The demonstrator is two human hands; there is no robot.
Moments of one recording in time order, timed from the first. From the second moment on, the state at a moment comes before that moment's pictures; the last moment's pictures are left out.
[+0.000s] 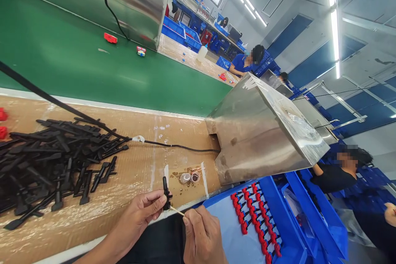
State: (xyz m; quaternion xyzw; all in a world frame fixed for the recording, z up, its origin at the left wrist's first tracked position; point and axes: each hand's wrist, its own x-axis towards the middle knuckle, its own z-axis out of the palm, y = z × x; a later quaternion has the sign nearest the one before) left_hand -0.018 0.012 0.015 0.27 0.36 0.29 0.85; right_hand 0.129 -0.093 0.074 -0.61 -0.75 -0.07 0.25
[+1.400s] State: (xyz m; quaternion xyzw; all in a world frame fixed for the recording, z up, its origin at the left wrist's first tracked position) left_hand -0.022 -0.001 0.007 0.28 0.37 0.29 0.84; right_hand 0.108 -0.098 0.070 -0.64 -0.72 -0.09 0.27
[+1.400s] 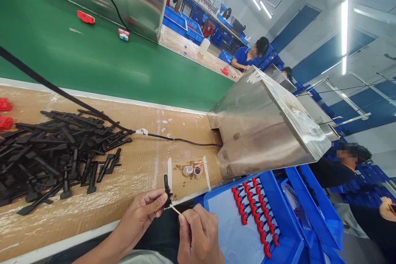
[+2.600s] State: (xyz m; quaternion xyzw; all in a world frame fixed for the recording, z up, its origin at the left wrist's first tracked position) left_hand -0.028 -0.005 0.011 0.20 0.32 0.27 0.88; right_hand 0.117 -0.100 0.080 -0.64 -0.69 -0.07 0.34
